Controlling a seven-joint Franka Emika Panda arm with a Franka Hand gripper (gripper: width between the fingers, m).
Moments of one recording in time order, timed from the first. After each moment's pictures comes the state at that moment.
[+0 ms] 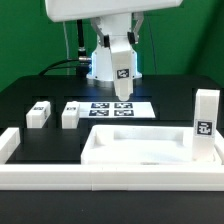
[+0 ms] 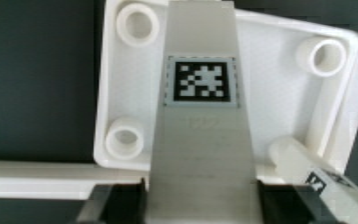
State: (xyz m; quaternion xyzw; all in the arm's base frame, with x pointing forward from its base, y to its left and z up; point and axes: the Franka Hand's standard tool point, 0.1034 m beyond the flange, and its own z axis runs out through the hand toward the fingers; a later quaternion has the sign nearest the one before) arm 0.569 -0.027 0.187 -1.00 -0.03 -0.02 0.05
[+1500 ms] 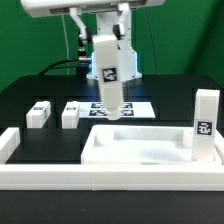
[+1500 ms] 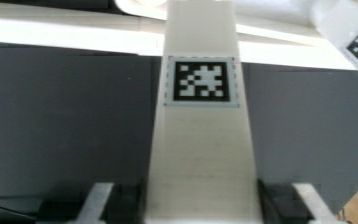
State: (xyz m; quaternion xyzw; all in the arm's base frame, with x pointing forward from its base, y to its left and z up) arm 0.631 -0.040 0.197 -0.98 -0.04 -0.20 0.04
